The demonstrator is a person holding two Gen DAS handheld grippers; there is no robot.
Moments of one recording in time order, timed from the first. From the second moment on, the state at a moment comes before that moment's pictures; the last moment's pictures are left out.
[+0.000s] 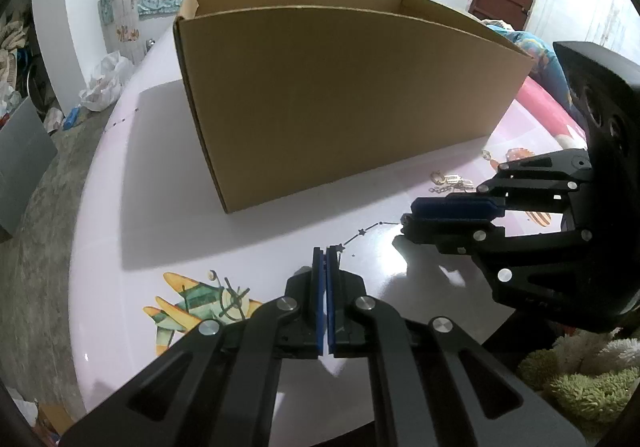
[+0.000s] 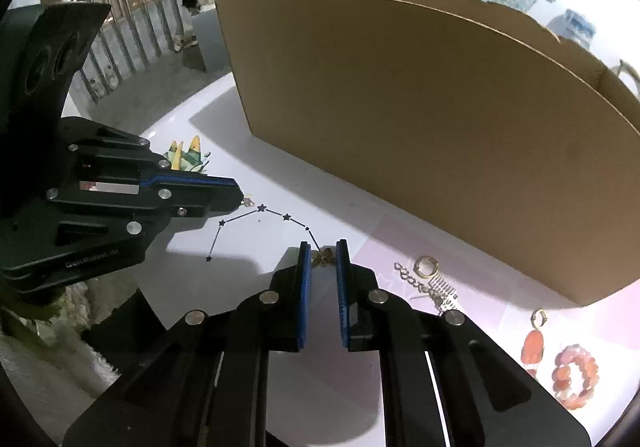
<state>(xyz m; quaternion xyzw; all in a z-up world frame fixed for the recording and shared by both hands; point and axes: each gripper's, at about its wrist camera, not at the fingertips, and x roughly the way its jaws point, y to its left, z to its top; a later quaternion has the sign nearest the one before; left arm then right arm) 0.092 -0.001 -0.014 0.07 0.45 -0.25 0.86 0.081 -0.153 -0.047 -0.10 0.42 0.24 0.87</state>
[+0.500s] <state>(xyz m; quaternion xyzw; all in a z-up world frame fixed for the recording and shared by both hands) 0.080 0.011 0.026 0.05 0.41 -0.26 0.87 0.060 -0.178 -0.015 -0.07 0.39 0.24 0.89</state>
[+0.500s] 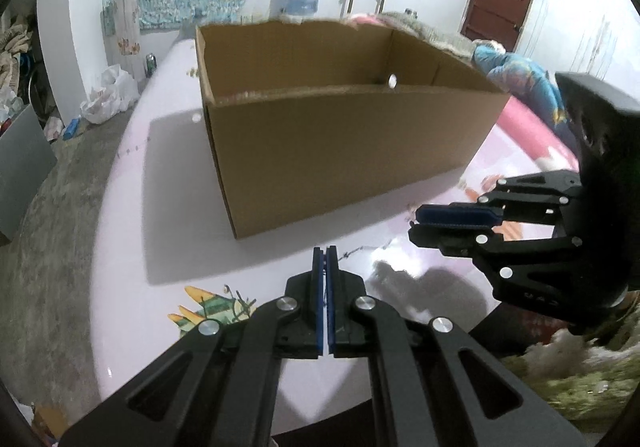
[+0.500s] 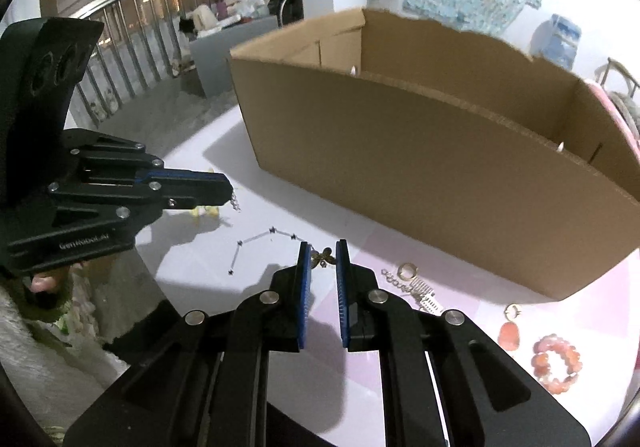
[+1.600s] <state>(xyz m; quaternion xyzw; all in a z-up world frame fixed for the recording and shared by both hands) 0.214 -0.066 0.073 0.01 0.40 -0.31 0.87 0.151 -0.245 0.036 0.02 0.33 0.13 0.93</state>
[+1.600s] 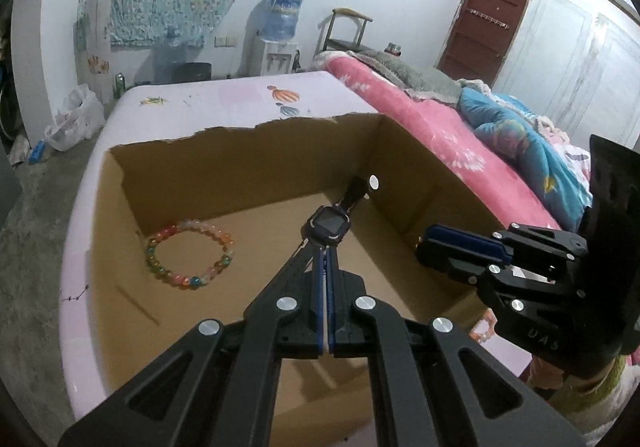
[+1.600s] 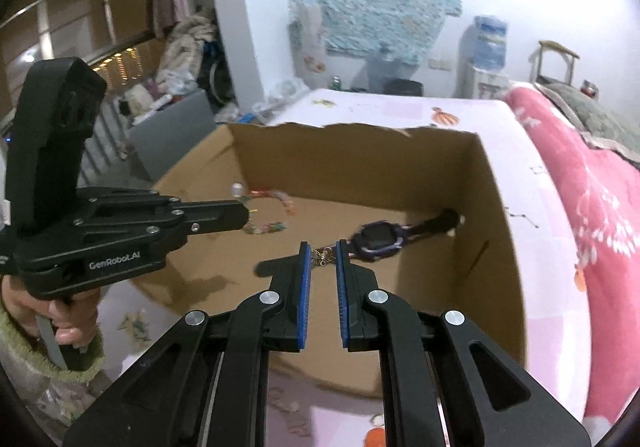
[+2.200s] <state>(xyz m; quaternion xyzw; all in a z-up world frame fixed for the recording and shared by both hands) 0.224 -0.086 0.046 0.03 0.45 -0.29 0.85 0.166 -0.259 0.022 0.02 0.37 0.06 0.93</state>
